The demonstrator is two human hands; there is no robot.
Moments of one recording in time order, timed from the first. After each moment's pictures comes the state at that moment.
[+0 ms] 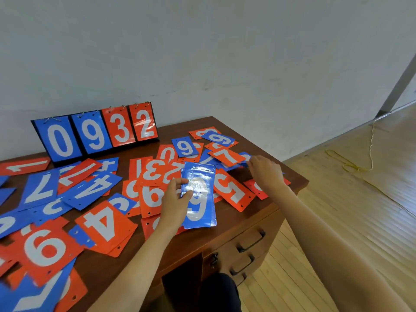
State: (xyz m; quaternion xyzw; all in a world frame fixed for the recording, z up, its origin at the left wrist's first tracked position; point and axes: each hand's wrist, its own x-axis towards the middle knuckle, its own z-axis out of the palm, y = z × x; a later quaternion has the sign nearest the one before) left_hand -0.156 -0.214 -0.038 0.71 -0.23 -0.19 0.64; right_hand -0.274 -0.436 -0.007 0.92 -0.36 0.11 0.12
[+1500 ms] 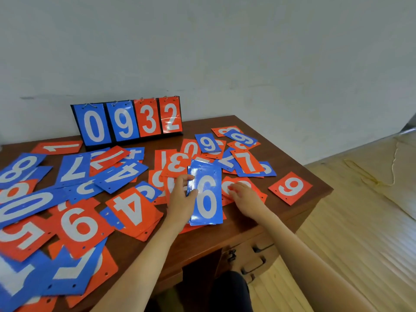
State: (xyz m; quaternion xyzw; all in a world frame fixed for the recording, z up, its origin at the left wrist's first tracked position) left_hand -0.129 -0.178 -0.050 0.71 -0.23 -0.16 0.64; right_hand -0.230 -0.345 -0.058 0.91 -0.32 0.05 -0.28
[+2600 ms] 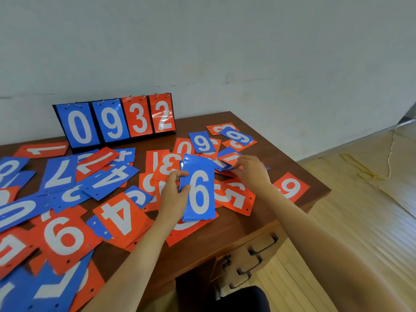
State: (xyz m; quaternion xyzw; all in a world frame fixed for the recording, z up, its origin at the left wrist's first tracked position) left_hand -0.114 -0.195 -0.038 0.73 -0.22 -0.14 0.64; right_hand -0.196 -0.412 -0.022 0.94 -0.30 0.15 -0.07
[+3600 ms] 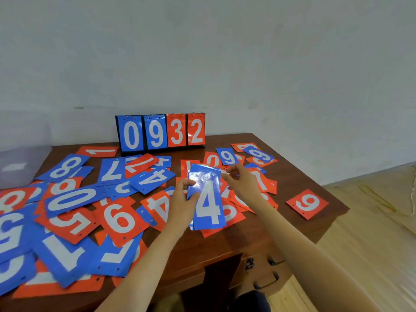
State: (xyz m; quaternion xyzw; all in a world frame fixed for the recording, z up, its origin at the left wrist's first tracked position) left_hand -0.119 -0.104 -0.020 0.69 -0.21 -0.14 0.68; right_hand -0.173 -0.275 0.009 0.85 -0.26 0.25 -0.40
